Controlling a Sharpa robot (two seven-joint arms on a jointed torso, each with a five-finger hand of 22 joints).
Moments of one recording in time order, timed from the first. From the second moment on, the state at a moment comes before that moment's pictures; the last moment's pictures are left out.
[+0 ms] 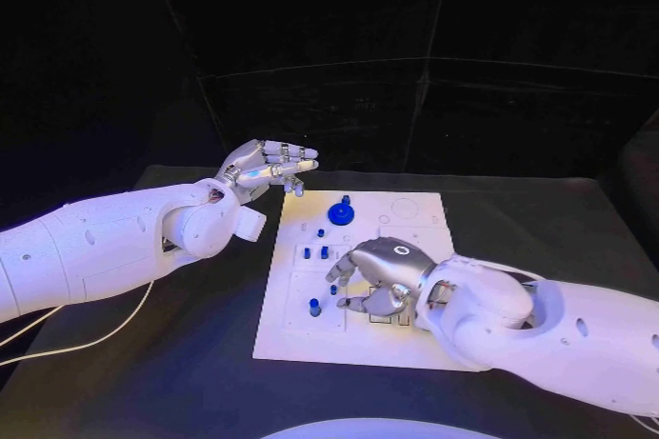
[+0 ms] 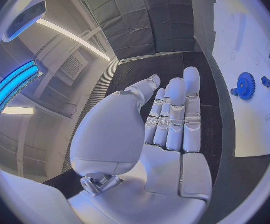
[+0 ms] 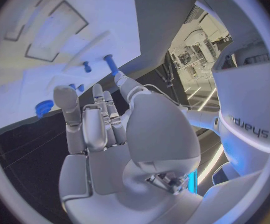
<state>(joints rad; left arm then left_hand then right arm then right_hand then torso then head) 1.28 -0.85 -0.13 1.40 -0.03 -0.10 0.46 1.37 -0.12 0.40 -0.01 0.11 0.99 0.20 0.14 0.07 1.07 0.12 0.21 0.08 1.19 0.03 1.01 0.48 0.17 1.16 0.13 0.66 0.71 1.14 -0.74 -0.13 1.82 -1.64 -0.34 -0.18 1.34 -0.11 0.31 0.01 0.11 0.93 0.18 0.08 0.07 1.09 0.11 0.14 0.08 1.47 0.03 1.35 1.13 0.12 1.18 0.14 1.18 0.78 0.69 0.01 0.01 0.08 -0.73</state>
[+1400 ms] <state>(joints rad) 1.28 -0.85 -0.14 1.39 -0.03 -0.10 0.46 1.36 -0.11 0.39 0.00 0.11 0.99 0.20 0.14 0.07 1.07 0.12 0.22 0.08 1.19 0.03 1.01 0.48 0.17 1.16 0.13 0.65 0.70 1.16 -1.08 -0.16 1.94 -1.36 -0.33 -0.56 1.20 -0.10 -0.15 0.29 0.25 1.05 0.09 0.24 0.19 1.35 0.01 0.98 1.01 1.47 -0.05 1.46 1.31 0.12 1.29 0.06 1.29 0.99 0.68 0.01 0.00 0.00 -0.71</state>
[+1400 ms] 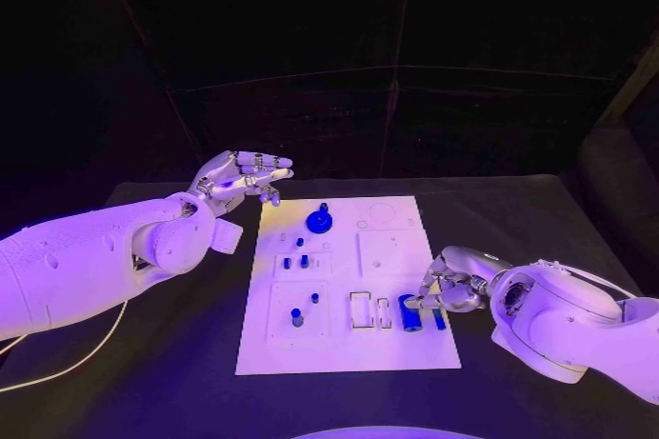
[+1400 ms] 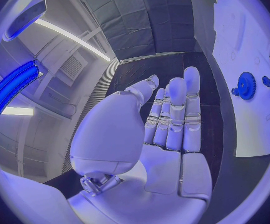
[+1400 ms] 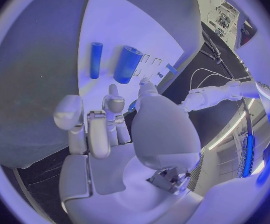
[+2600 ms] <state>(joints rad) 1.28 -0.85 -0.14 1.40 -0.03 -0.10 0.46 1.36 -0.11 0.39 0.00 0.11 0.99 0.20 0.14 0.07 1.07 0.12 0.22 0.08 1.19 0.03 1.01 0.48 0.17 1.16 0.13 0.65 0.70 1.13 -1.01 -0.16 1.89 -1.44 -0.25 -0.62 1.27 -0.05 -0.15 0.27 0.29 1.07 0.08 0.28 0.23 1.37 0.00 1.06 1.12 1.47 -0.06 1.48 1.31 0.12 1.30 0.05 1.30 1.02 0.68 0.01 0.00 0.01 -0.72</state>
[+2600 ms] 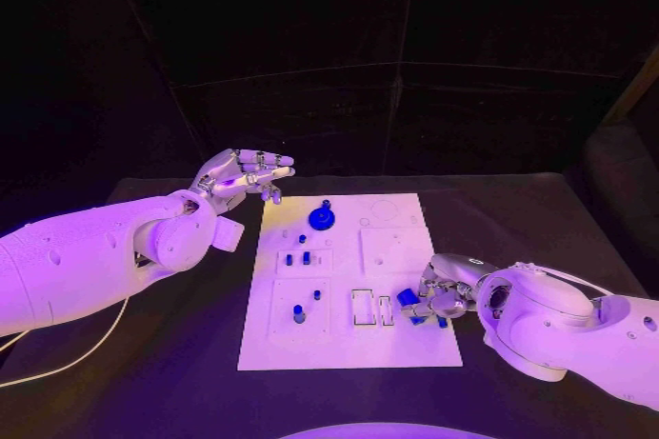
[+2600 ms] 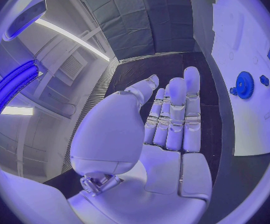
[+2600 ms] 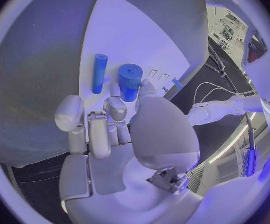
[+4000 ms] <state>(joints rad) 1.27 -0.84 -0.14 1.40 -0.03 -0.09 0.46 1.36 -0.11 0.38 0.01 0.11 0.99 0.19 0.14 0.07 1.07 0.12 0.22 0.08 1.19 0.04 1.01 0.48 0.17 1.16 0.13 0.65 0.70 1.12 -0.92 -0.16 1.92 -1.29 -0.41 -0.56 1.25 0.05 -0.19 0.29 0.41 1.10 0.06 0.31 0.24 1.42 -0.03 1.09 1.17 1.47 -0.08 1.52 1.31 0.11 1.34 0.03 1.34 1.10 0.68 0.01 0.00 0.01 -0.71</state>
